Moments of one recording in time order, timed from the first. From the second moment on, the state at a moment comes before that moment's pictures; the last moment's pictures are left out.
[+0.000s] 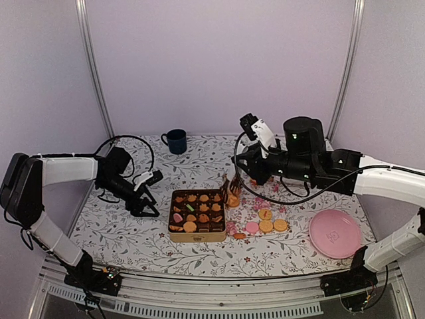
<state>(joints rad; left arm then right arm) -0.28 1.54 0.88 -0.64 0.72 0.67 0.99 1.32 1.12 -0.14 0.13 0.02</state>
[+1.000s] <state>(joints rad) -0.26 1.54 0.88 -0.64 0.72 0.67 1.14 1.50 1.14 -0.01 0.07 0.14</state>
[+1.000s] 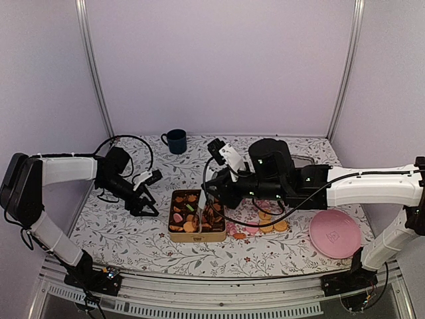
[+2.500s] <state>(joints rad) -0.26 1.54 0.88 -0.64 0.72 0.68 1.10 1.51 1.21 -0.03 -0.04 0.01</state>
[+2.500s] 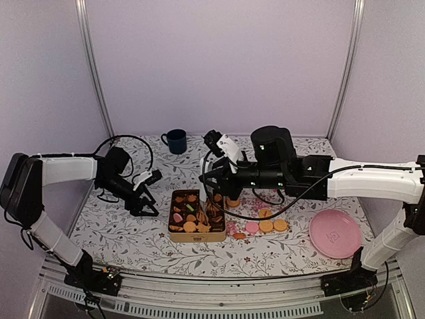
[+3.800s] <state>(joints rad) -0.26 1.54 0.88 -0.65 0.71 0.68 1.01 1.63 1.33 -0.13 -0.39 -0.15</state>
